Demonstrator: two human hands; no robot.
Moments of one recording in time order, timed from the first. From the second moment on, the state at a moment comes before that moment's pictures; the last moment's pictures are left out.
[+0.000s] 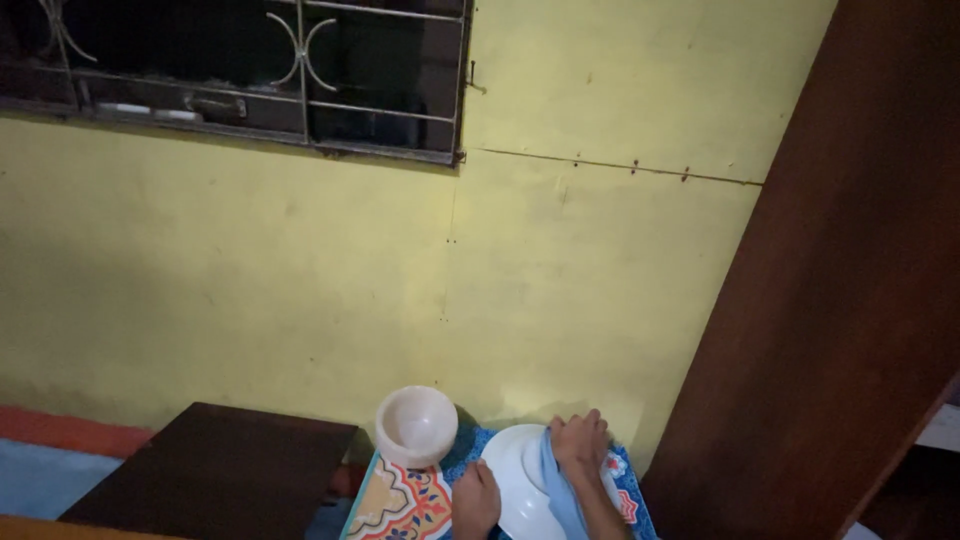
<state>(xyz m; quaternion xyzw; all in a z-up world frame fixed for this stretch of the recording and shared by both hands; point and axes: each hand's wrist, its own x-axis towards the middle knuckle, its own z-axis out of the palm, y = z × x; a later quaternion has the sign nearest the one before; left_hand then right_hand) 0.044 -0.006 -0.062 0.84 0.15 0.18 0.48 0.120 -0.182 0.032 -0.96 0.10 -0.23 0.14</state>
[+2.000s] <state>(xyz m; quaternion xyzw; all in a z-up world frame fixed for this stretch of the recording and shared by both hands) 0.057 -0.004 -0.075 0.84 0.18 0.13 0.49 0.075 -0.124 0.006 -0.90 -0.32 -0.27 0.15</state>
